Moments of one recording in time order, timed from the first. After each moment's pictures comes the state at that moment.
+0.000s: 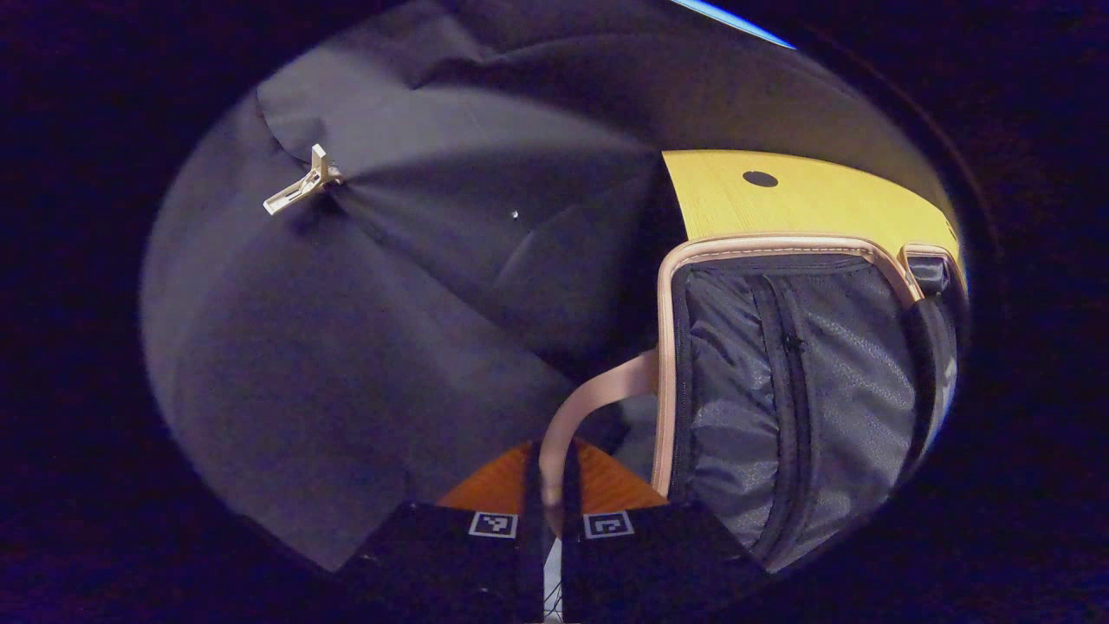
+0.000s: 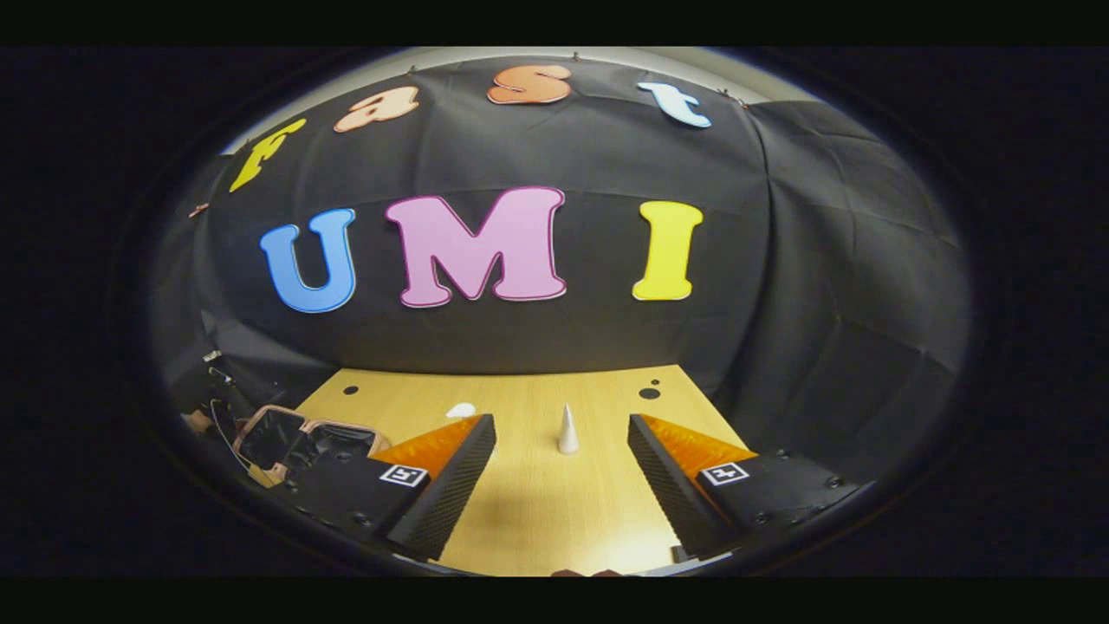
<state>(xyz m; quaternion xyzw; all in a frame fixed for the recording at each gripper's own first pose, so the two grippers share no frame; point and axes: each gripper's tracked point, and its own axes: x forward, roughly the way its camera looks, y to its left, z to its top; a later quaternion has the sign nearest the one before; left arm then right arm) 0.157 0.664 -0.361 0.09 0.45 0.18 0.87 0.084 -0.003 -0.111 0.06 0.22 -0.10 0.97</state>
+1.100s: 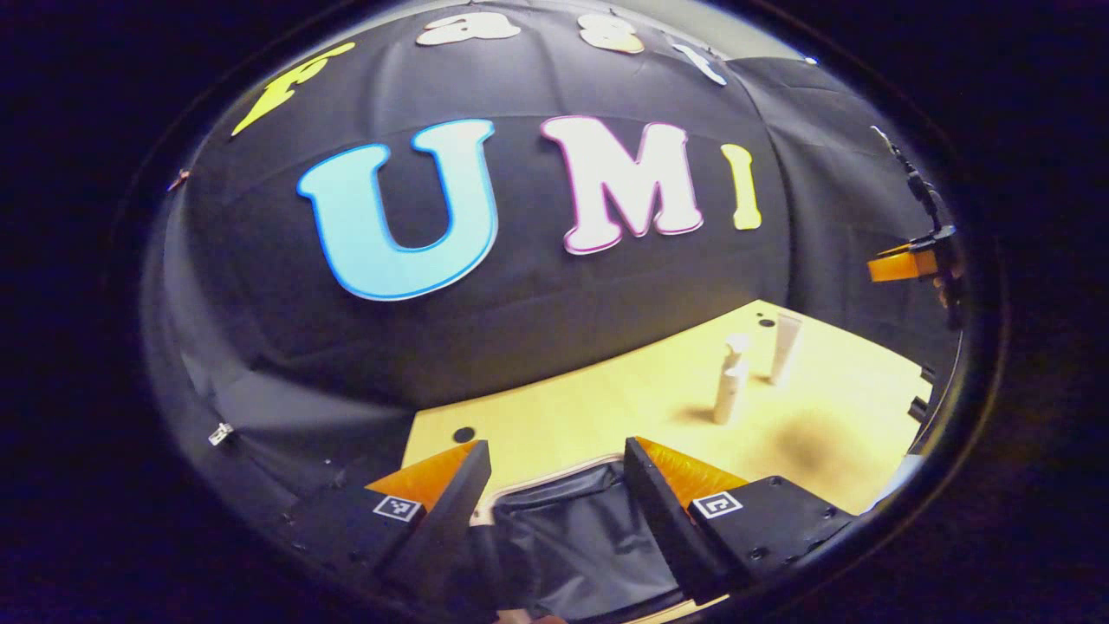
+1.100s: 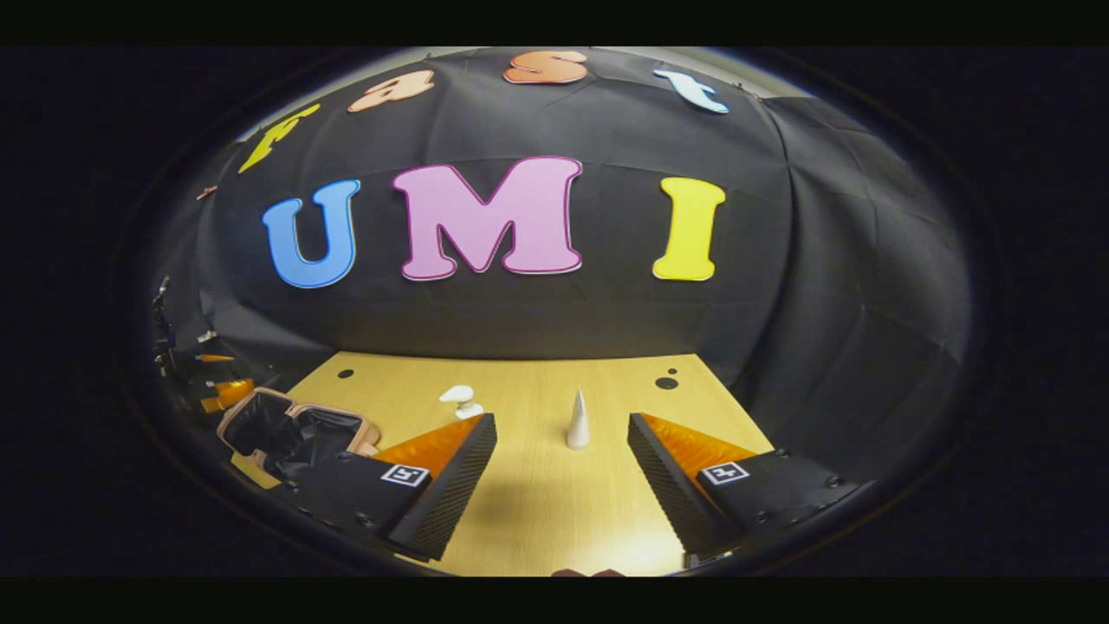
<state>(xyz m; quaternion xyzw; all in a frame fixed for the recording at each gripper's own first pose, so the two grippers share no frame) 0.194 0.172 -0.118 0.13 0.14 -0.13 0.97 0.116 0.006 -0.172 0.03 0.22 -0.07 0.97</state>
